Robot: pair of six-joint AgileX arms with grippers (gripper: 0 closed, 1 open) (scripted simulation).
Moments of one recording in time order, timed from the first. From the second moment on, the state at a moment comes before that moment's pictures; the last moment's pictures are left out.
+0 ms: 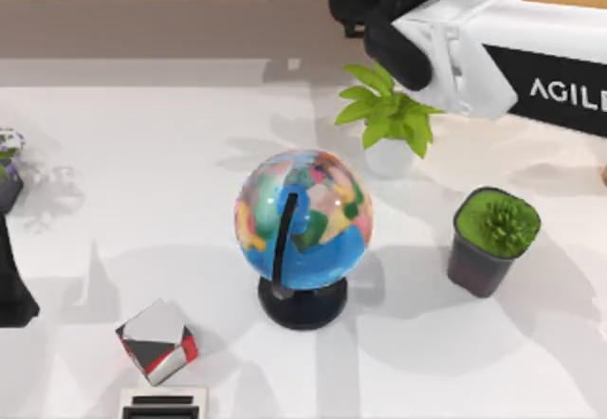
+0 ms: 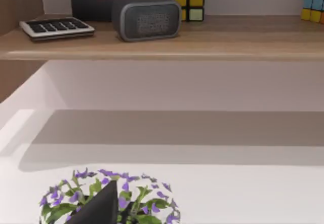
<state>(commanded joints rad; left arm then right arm) 0.00 0.00 0.00 0.00 0.00 0.00 0.69 2.03 1.58 0.59 0.61 -0.03</state>
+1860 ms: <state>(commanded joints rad) 0.00 0.00 0.00 0.00 0.00 0.00 0.71 2.45 1.96 0.50 0.75 -0.01</state>
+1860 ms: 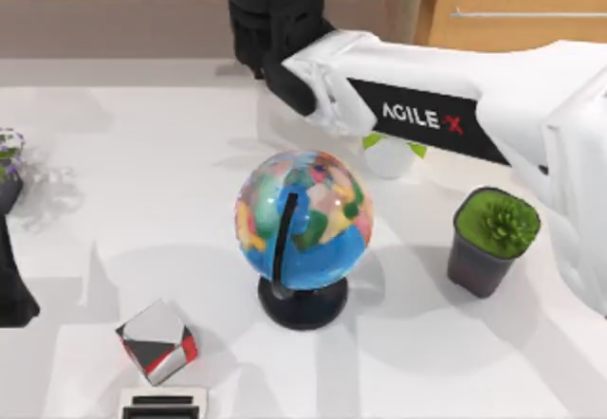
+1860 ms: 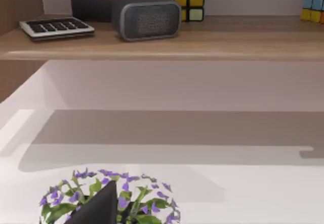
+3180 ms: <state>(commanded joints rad) 0.00 0.00 0.00 0.00 0.00 0.00 0.72 2.44 1.99 0.45 0.75 -0.01</state>
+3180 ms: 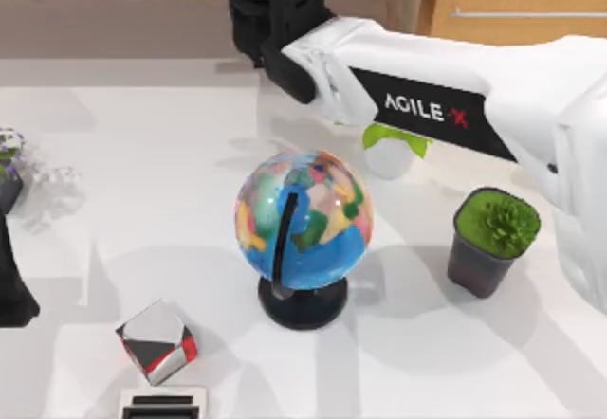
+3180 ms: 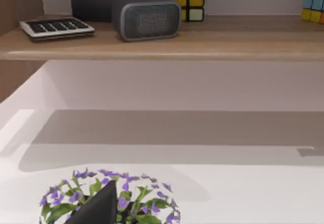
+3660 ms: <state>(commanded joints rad) 0.00 0.00 0.00 0.00 0.00 0.00 0.72 2.30 1.86 0.42 0.64 0.08</state>
